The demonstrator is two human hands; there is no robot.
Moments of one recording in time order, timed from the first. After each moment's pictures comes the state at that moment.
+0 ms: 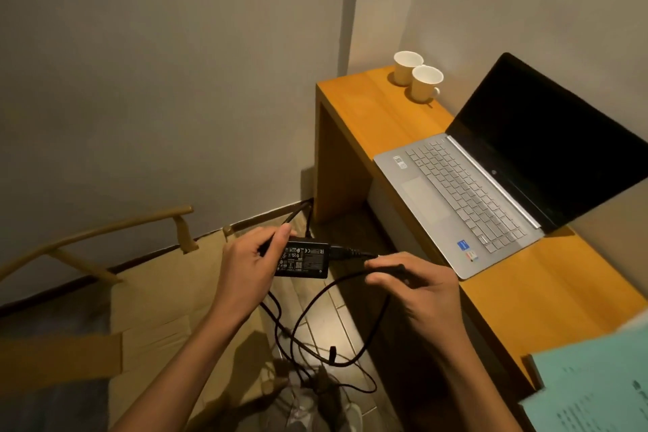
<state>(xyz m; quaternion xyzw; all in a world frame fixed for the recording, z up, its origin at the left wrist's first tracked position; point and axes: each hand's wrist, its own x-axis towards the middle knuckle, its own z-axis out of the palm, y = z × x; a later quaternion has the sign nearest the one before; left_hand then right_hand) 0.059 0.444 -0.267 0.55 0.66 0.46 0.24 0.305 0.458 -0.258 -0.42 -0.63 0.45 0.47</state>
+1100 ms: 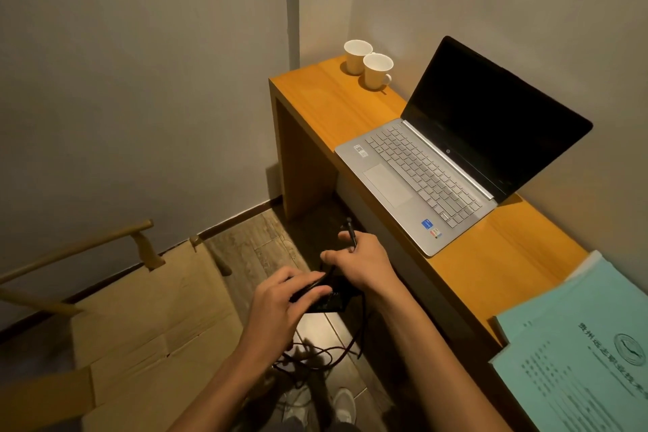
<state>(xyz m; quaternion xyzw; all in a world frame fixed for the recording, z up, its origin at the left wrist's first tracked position) 0.114 0.419 -0.305 0.67 0.57 0.36 0.31 0.268 0.497 -0.267 -0.69 -0.47 0.52 0.17</state>
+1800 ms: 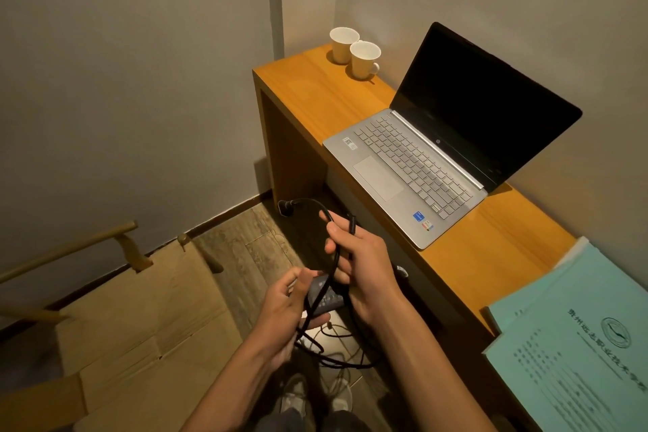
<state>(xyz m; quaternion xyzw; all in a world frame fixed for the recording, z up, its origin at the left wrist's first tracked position) 0.141 0.427 -0.307 0.24 0.53 0.41 0.71 0.272 0.476 -0.258 -0.51 -0.27 0.69 0.45</state>
